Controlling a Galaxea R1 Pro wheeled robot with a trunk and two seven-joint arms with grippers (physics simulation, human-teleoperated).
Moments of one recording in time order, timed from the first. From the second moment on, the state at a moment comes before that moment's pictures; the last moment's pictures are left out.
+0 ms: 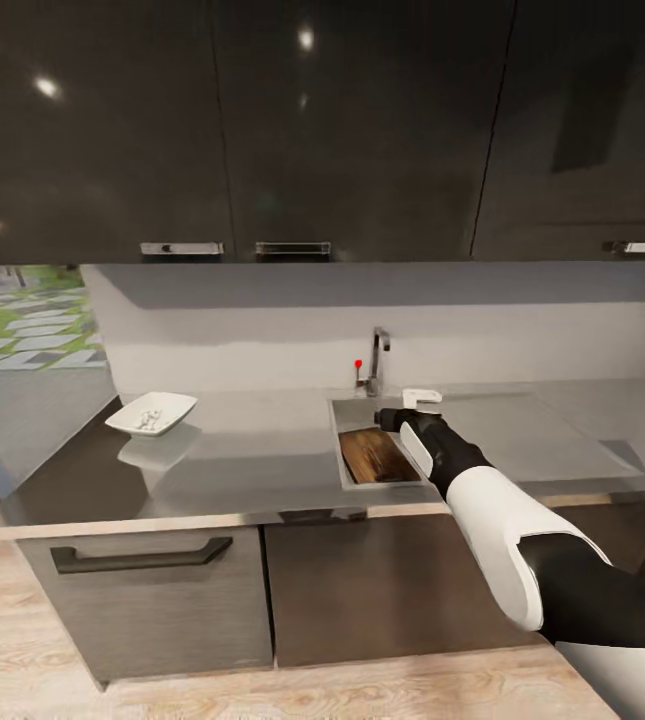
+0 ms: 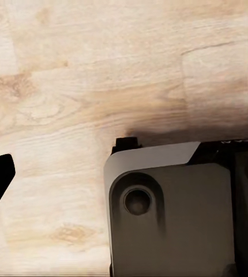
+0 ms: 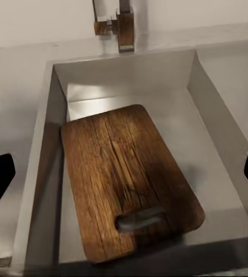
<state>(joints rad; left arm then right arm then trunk) -0.25 0.01 -0.18 0.08 0.10 -0.17 0.00 -1.15 0.12 0.03 -0.38 -0.10 0.33 -0.17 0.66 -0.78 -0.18</state>
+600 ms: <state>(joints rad) -0.25 0.01 -0.18 0.08 0.10 -0.17 0.00 -1.15 0.12 0.03 -0.38 -0.10 0.33 -0.17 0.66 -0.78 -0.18</state>
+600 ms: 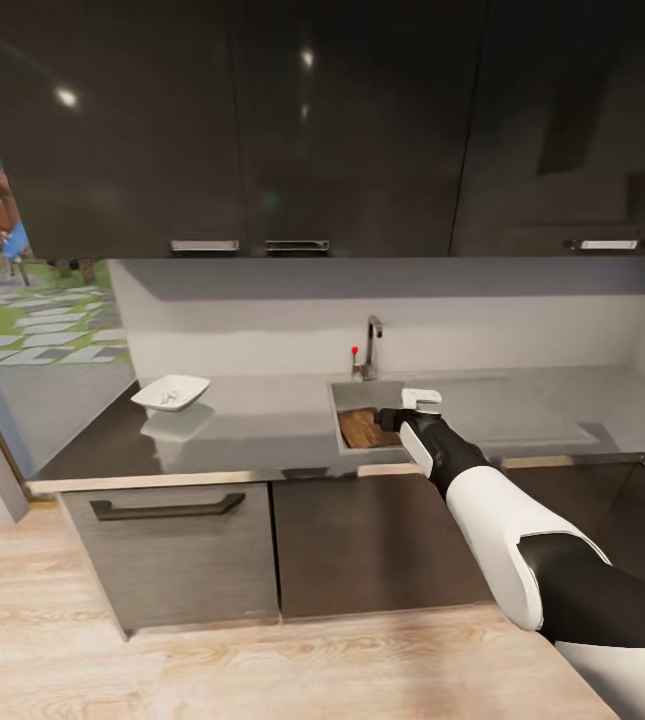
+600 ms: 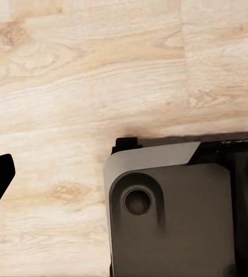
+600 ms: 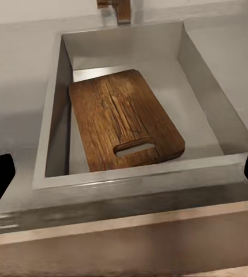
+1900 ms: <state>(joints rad) -0.25 0.01 -0.18 0.08 0.11 -0.17 0.00 -1.15 0.11 0.03 -0.28 -0.09 0.25 -0.16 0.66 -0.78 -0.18</state>
